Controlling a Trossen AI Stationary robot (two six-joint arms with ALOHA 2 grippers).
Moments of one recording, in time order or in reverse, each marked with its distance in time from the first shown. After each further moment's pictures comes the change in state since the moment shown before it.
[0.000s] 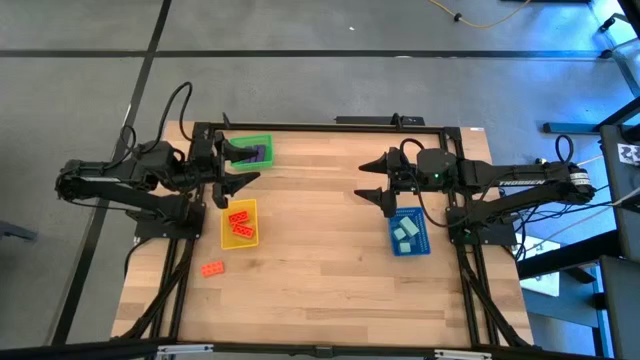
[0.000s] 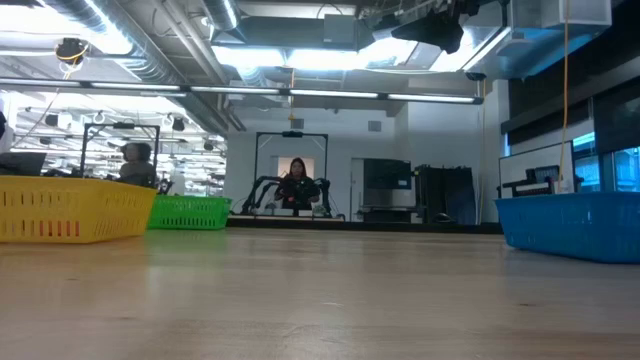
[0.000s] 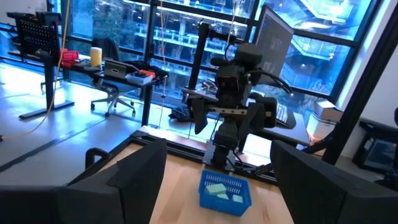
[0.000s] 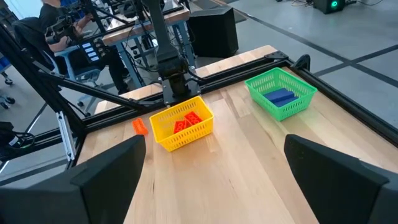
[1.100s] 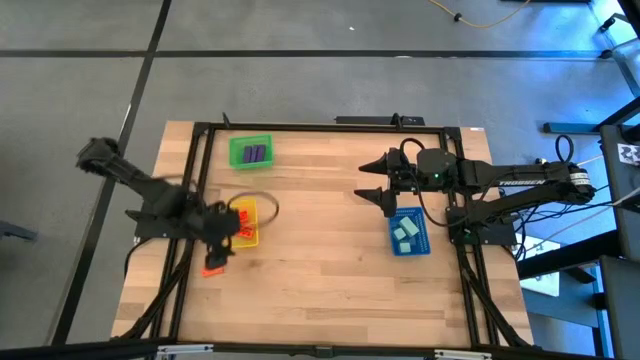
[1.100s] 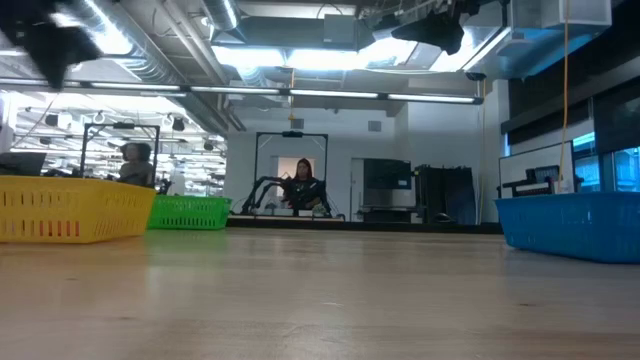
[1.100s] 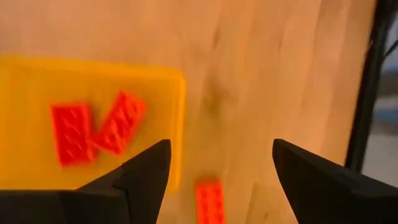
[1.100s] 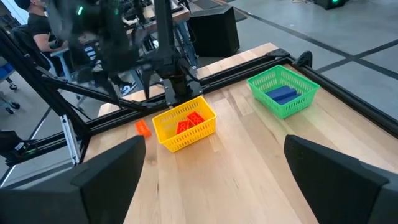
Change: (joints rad) left arm -0.455 0.321 0.062 -0.933 0.176 -0.573; right arm 0.000 0.000 0.000 0.000 -0.006 0.031
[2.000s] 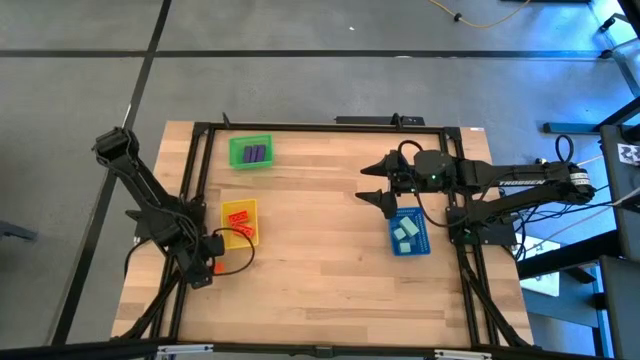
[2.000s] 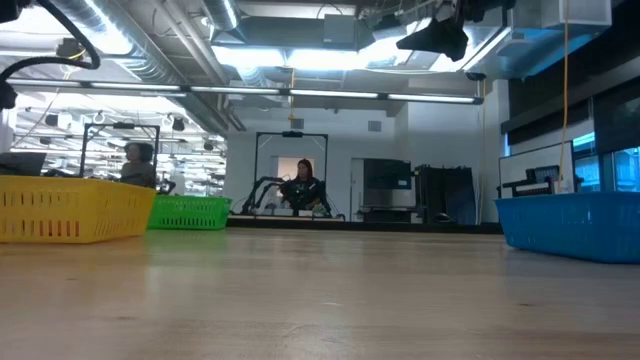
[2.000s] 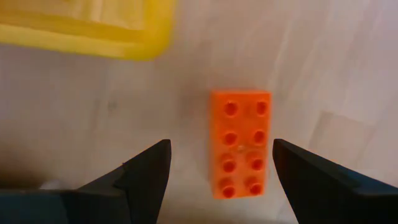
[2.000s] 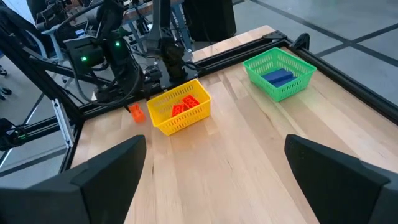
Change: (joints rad) left arm -0.435 0.054 -0.419 0.260 0.017 -0.503; right arm 0.000 0.000 0.000 -0.070 0.000 -0.001
